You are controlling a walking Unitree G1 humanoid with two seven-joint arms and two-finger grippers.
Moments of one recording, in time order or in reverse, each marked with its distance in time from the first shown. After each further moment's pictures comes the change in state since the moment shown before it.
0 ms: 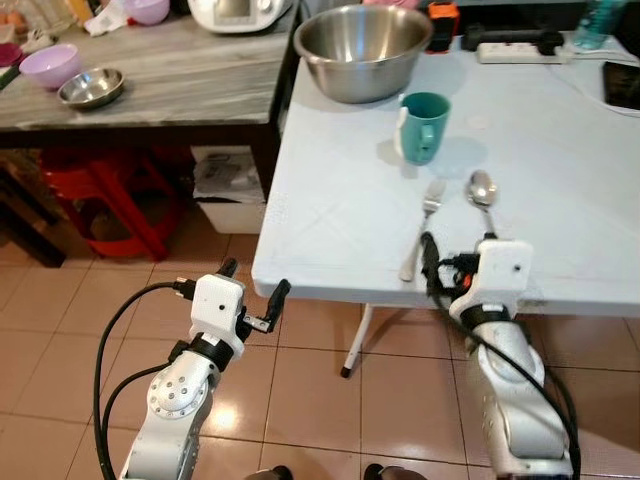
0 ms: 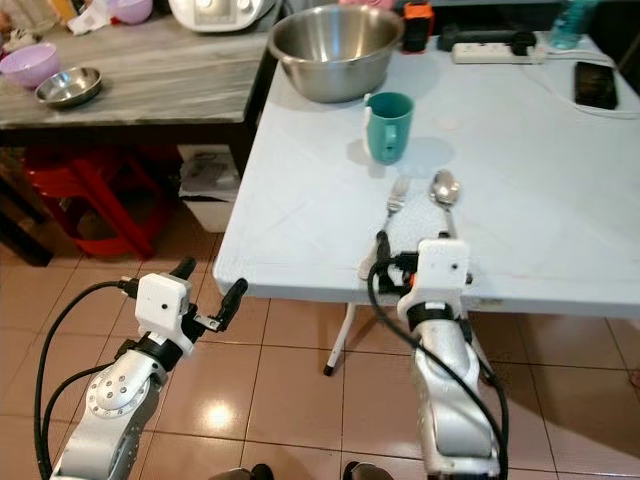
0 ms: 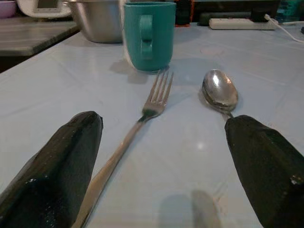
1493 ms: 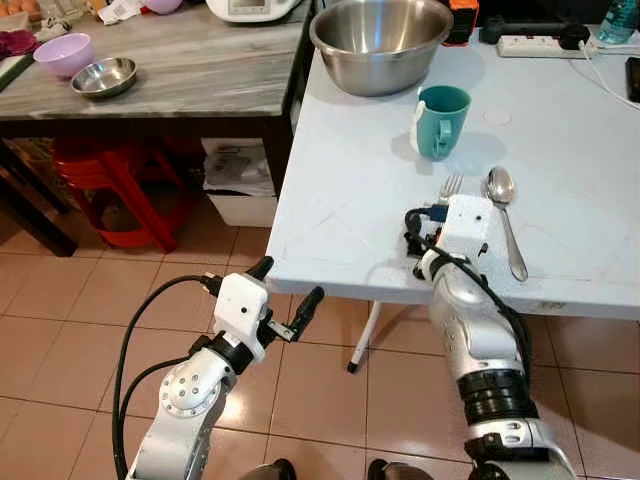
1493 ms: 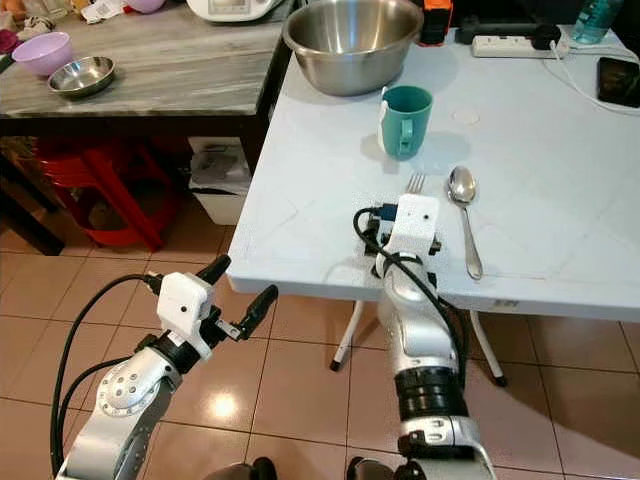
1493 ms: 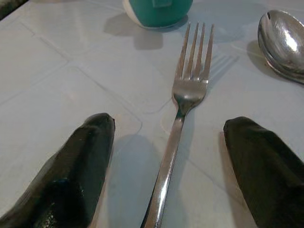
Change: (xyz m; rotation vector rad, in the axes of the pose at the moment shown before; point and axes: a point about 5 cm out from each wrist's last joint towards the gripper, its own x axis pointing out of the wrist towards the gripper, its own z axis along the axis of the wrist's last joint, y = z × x) left arm 0.002 -0.023 0.014 -0.014 -0.040 -0.201; right arm 0.066 0.024 -0.007 0.077 0.211 -0.105
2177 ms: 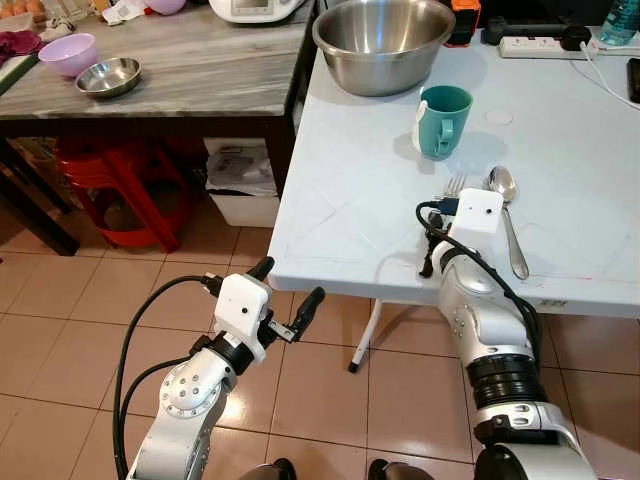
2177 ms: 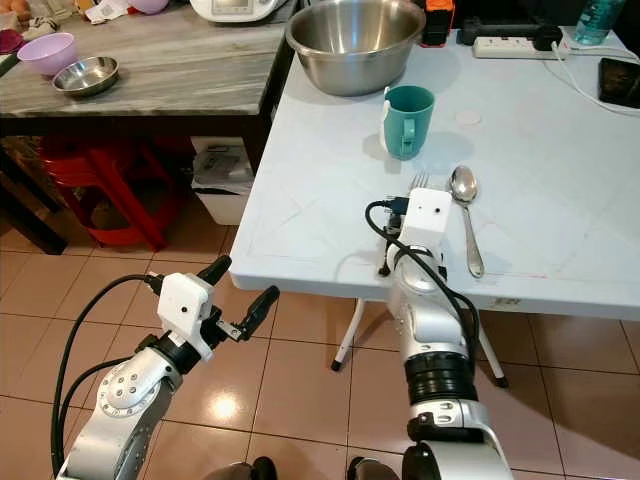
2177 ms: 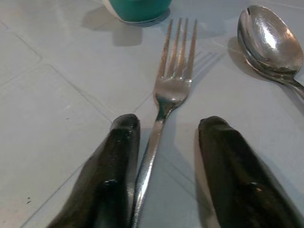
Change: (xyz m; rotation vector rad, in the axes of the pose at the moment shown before) left arm 0.000 0.000 0.000 -0.001 0.000 -0.001; right arm 0.011 -0.016 0.004 -0.003 0.043 -0.056
